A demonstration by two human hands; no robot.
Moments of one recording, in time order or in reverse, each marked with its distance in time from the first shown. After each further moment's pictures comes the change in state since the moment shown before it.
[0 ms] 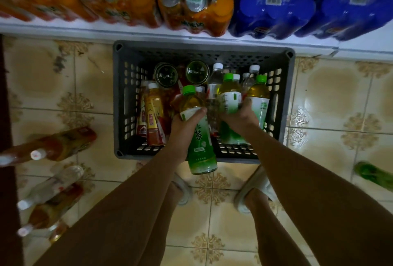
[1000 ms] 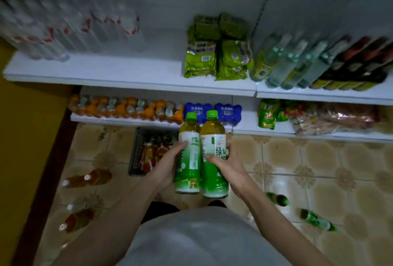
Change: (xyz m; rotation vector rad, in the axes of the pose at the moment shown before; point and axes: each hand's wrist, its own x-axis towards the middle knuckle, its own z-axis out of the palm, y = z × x) left_hand -0.528 0.101 0.144 -0.007 -0.394 0.209; right_hand -0.511 -0.003 -0.331 0.494 -0.157 -0.398
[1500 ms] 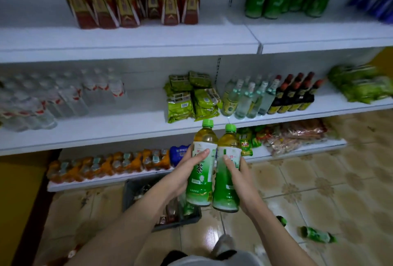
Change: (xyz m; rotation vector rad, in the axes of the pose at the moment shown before) left_hand -0.057 0.068 0.063 0.256 -0.295 0.213; right_hand -0.079 -0.042 0.019 0.348 0.345 -0.281
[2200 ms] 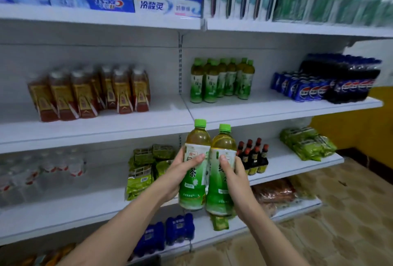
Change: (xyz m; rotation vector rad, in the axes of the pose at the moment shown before) left_hand 0.039 0.132 0.191 0.172 -0.191 0.364; right_hand 0.010 -0.187 -0.122 0.074 0.025 -0.450
